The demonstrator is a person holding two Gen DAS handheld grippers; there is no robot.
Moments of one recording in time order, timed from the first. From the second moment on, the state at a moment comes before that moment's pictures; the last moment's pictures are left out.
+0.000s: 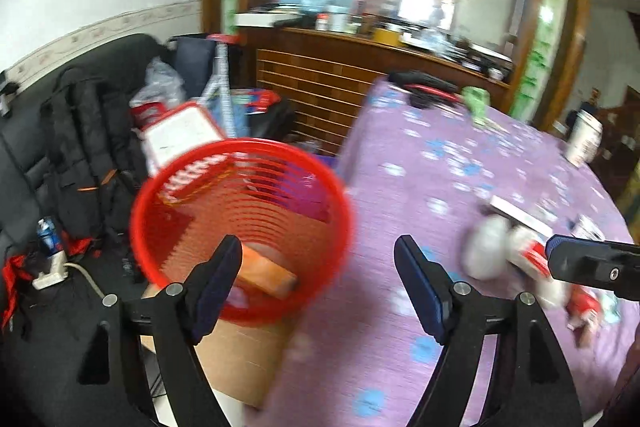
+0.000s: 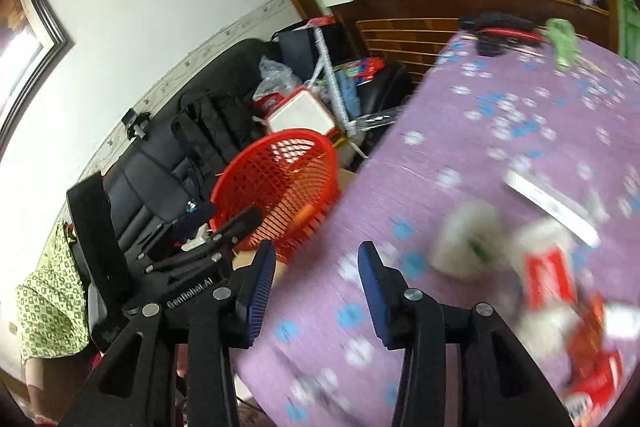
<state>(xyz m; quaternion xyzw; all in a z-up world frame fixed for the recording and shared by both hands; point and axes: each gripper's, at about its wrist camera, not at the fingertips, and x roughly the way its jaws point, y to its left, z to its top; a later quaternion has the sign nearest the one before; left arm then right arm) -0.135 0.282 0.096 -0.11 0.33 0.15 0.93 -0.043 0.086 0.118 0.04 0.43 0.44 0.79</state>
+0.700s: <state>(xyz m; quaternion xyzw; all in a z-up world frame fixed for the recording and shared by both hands) -0.055 0.075 0.051 -0.05 0.43 -0.05 0.90 -0.059 -0.172 0.065 0.17 0.43 0.27 0.85</state>
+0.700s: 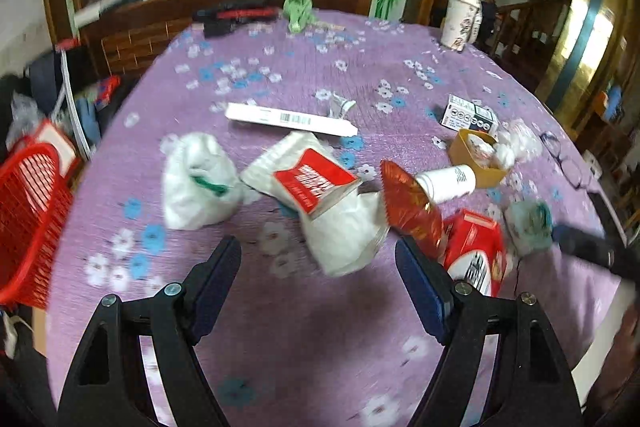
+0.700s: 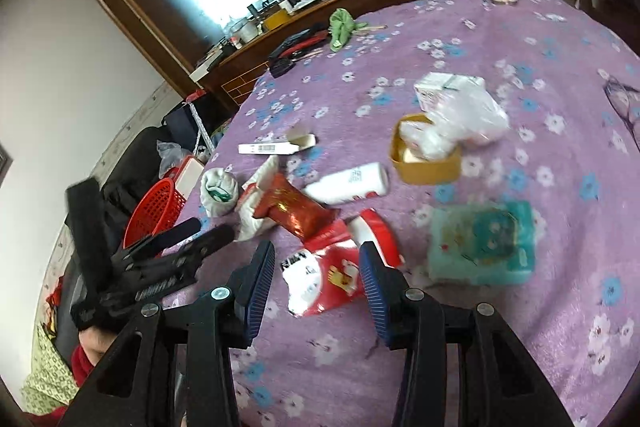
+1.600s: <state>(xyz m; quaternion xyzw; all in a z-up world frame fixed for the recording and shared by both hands) -0.007 0.069 0.035 -0.08 0.44 -0.02 0.89 -0.078 -0.137 0.048 0.03 0.42 0.27 0.87</state>
